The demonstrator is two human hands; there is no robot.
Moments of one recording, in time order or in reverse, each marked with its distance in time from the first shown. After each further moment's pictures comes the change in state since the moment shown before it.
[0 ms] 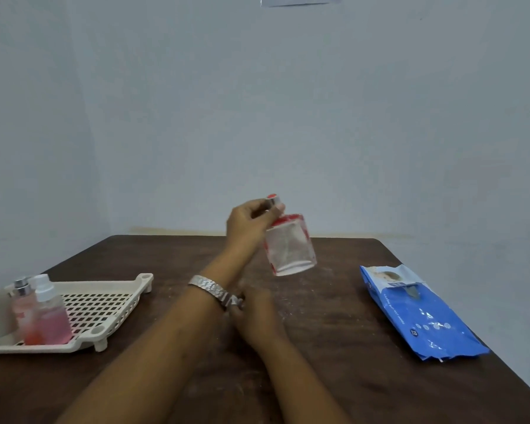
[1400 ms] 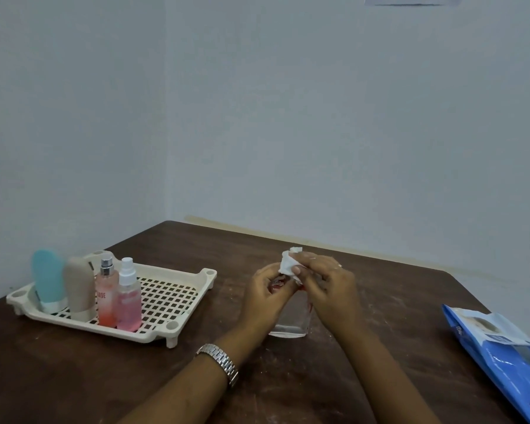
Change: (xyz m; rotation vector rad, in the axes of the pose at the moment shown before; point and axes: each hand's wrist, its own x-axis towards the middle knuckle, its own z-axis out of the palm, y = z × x) left_hand -0.032 -0.100 -0.106 0.020 0.053 0.119; right_hand 0.054 -0.038 0.001 -0.003 0.248 -0.456
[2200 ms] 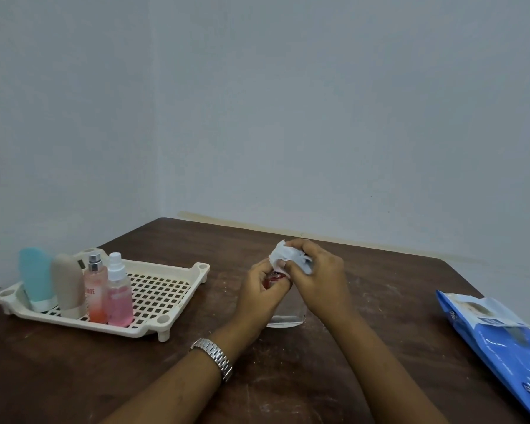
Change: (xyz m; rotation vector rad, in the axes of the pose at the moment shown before) left_hand -0.008 -0.003 0.006 -0.120 -0.076 -0.027; right_hand 0.000 -0.002 0.003 0.029 -0.020 0.171
